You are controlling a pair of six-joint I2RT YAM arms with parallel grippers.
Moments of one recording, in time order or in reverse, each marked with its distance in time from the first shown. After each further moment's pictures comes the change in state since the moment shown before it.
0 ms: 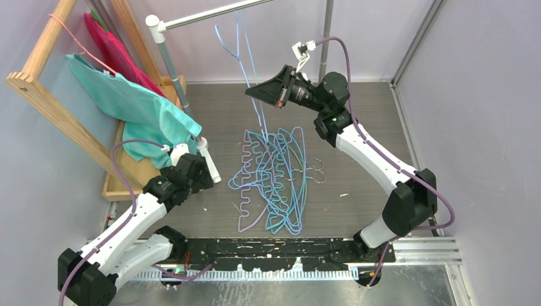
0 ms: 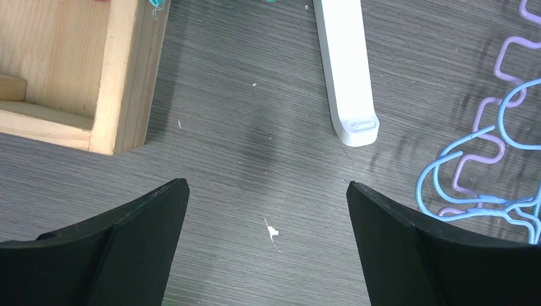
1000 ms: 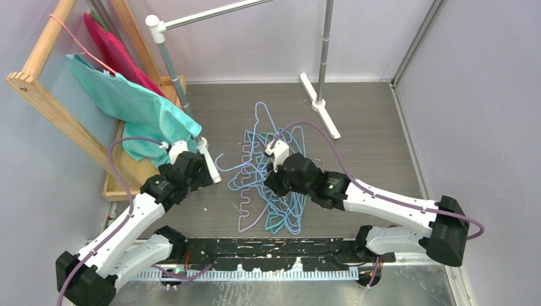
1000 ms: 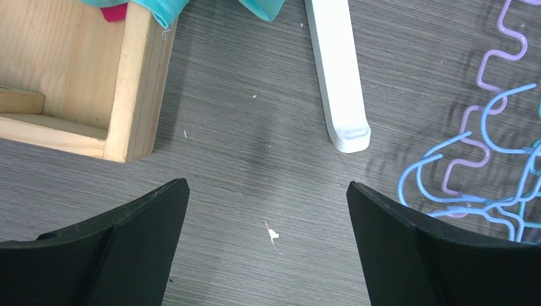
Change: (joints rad) left arm 0.000 -0.005 0.036 -0.010 -0.016 0.029; right arm 0.507 -0.328 -0.524 -0.727 0.796 -0.655
